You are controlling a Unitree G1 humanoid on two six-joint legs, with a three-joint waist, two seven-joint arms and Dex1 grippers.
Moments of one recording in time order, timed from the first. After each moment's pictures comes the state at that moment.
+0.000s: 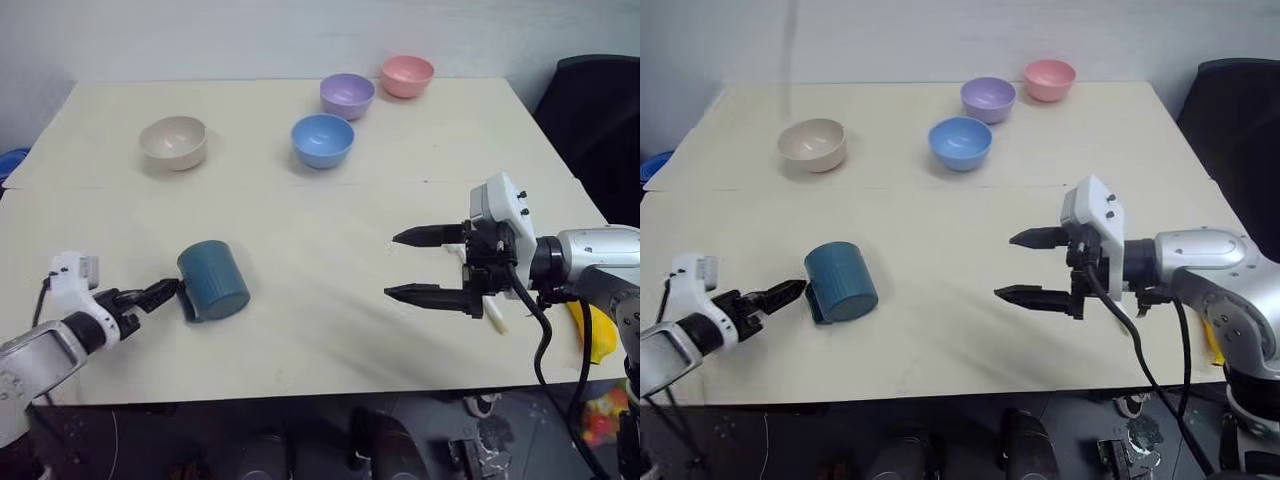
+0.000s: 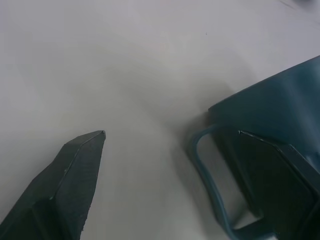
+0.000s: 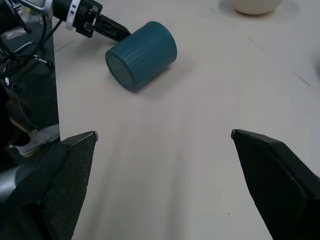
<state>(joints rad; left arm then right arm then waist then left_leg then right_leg) -0.16 0.58 0.71 -0.29 -1.08 1.36 0.08 -0.49 -0.87 -0.17 -0.57 0.83 1.01 0.95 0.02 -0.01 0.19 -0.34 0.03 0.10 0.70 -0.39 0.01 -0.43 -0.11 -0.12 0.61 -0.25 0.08</state>
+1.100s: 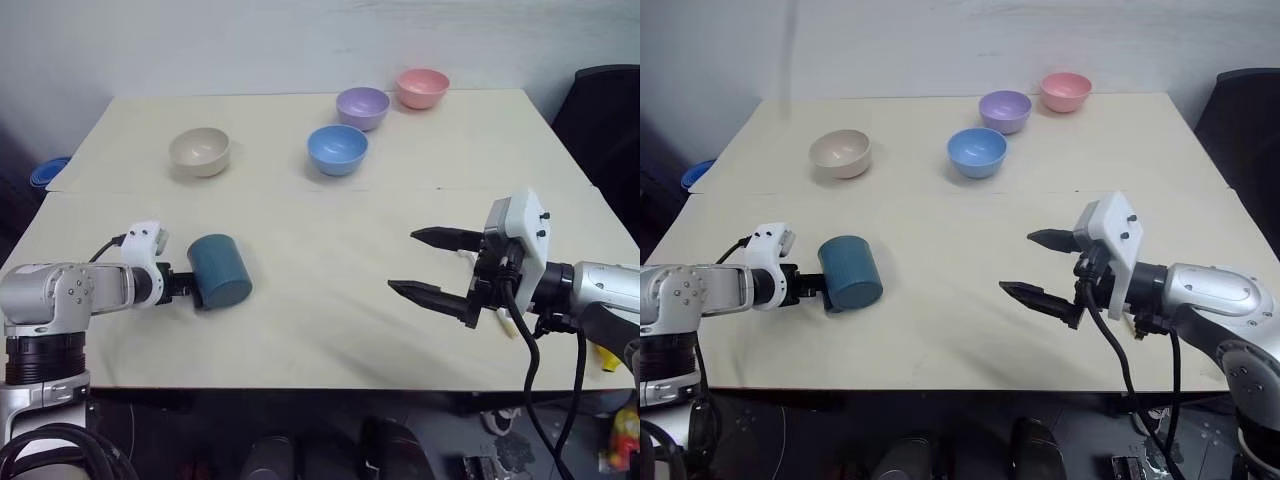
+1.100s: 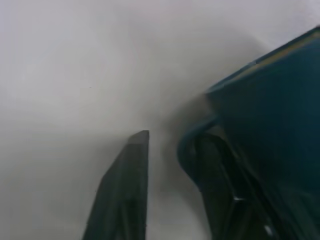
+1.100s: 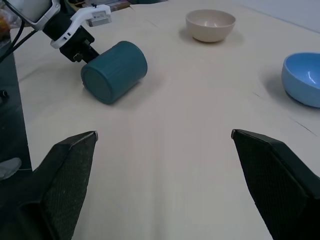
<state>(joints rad) -0.54 0.71 0.25 0.02 -0.66 1.48 -0.08 -0.31 -0.85 -0.28 -0.71 0.93 0.95 0.65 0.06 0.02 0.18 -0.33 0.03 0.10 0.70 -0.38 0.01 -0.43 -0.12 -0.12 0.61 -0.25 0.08</state>
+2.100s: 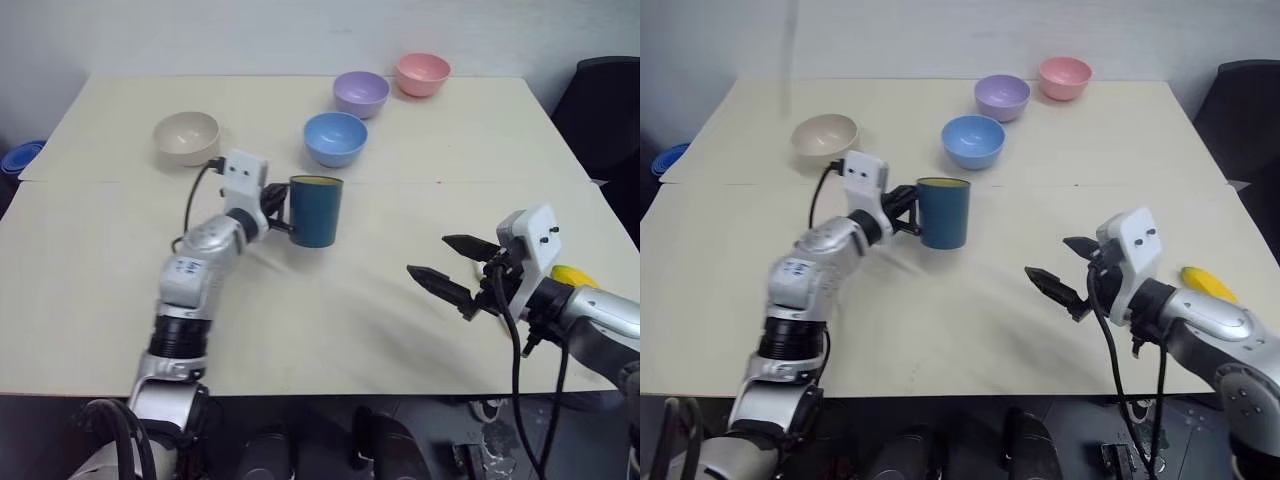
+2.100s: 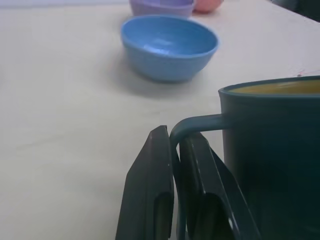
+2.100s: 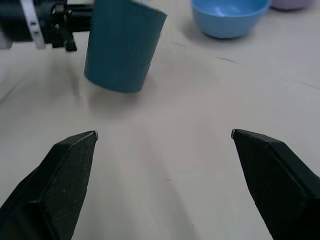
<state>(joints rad) -0.70 0.22 -0.04 0.13 -0.19 0.47 -0.12 -0.17 -0.70 -0.34 -0.72 0.99 0.99 0.24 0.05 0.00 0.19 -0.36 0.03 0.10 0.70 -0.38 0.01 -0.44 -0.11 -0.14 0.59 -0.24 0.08</state>
